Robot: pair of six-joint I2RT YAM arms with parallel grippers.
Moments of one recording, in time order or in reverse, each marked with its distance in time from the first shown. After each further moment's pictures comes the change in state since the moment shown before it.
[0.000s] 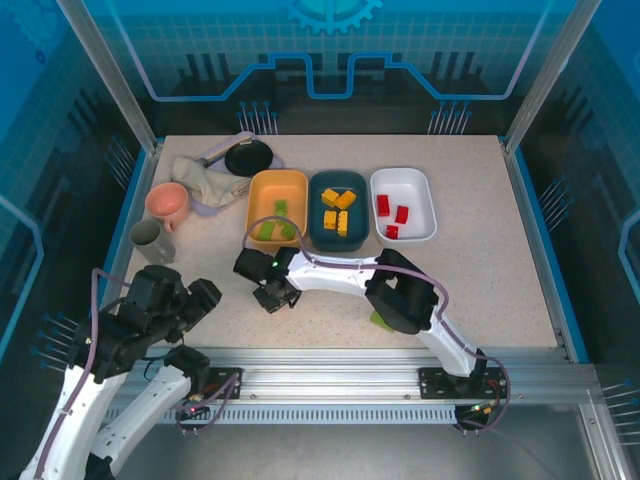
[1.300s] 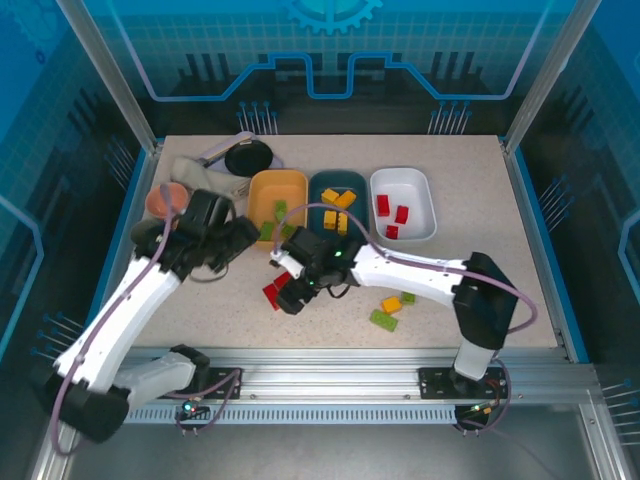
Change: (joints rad) left arm 0.000 0.454 0.104 0.317 -0.044 0.012; right arm -0.075 -0.396 -0.365 0.171 -0.196 -0.272
